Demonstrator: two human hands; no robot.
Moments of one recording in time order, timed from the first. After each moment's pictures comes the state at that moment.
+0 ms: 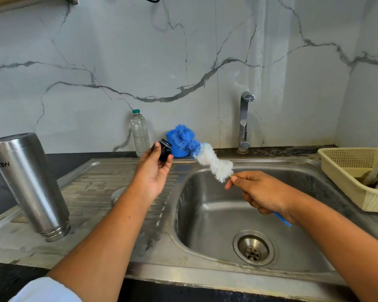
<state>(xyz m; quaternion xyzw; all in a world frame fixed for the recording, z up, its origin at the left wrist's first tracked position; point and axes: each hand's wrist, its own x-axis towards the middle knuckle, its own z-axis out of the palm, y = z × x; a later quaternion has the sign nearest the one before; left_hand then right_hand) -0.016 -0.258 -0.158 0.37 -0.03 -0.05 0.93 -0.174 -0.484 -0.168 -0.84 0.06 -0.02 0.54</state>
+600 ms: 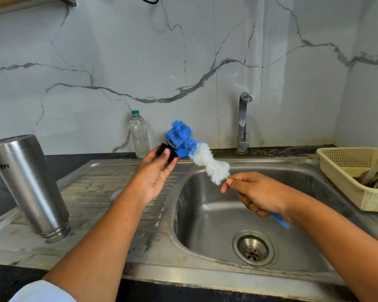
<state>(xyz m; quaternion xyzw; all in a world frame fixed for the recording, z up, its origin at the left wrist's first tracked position) -0.012 -0.253 -0.169 0.43 -0.11 -0.09 0.89 -0.180 -0.479 -0.162 -0.84 0.03 0.02 0.54</state>
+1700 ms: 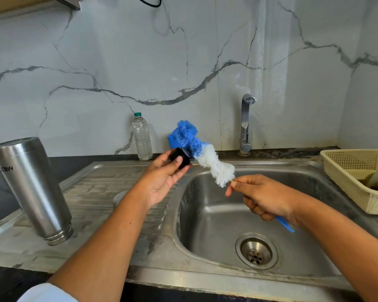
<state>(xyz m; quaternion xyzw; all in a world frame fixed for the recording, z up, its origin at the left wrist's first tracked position) -0.020 -0.253 -0.171 0.46 -0.15 -0.14 0.86 -0.179 -0.483 -0.163 -0.84 0.03 0.04 0.54</state>
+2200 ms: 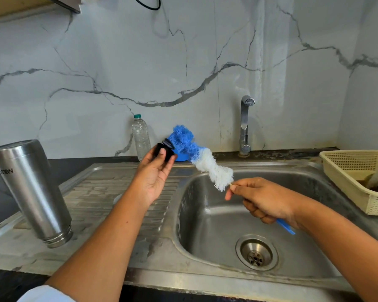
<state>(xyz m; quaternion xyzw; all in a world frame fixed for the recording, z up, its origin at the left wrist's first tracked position) -0.012 -0.249 -0.161 0.37 -0.11 -0.08 0.92 -0.179 -0.484 -0.166 -0.84 0.02 0.04 0.54</state>
